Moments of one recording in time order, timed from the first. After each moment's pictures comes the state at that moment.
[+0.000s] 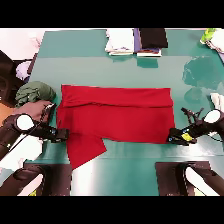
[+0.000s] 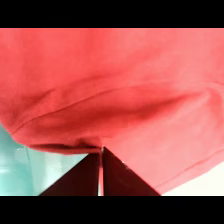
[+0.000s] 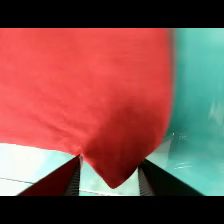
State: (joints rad) left arm -0.16 -0.79 0.49 1.22 -1.18 -1.66; right arm -0.19 -0.96 0.45 -1.28 1.31 1.56
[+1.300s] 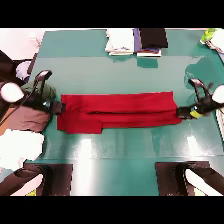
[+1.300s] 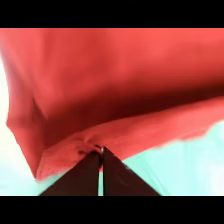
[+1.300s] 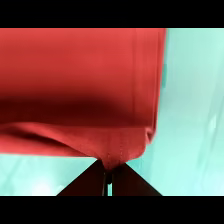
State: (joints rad) left arm -0.16 -1.01 0.97 1.32 -1.19 -1.55; right arm -0.04 -1.01 0.91 -1.51 1.33 1.59
